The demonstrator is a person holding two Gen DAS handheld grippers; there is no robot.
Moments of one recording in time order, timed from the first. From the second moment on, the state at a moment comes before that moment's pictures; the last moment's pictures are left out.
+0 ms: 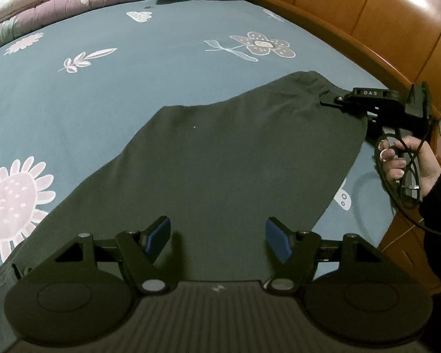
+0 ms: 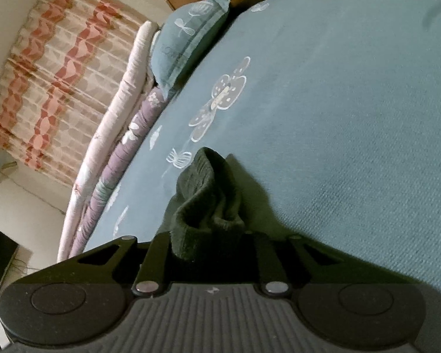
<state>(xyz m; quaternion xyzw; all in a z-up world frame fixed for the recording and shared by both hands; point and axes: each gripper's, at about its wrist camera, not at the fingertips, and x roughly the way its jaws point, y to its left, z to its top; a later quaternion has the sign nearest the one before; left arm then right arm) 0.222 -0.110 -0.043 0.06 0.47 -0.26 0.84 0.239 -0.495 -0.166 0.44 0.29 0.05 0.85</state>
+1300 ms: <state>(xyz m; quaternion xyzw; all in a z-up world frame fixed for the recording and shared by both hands) 0.165 0.042 -0.021 0.07 0.43 -0.29 0.85 0.215 -0.325 -0.009 0.26 0.28 0.12 0.92</state>
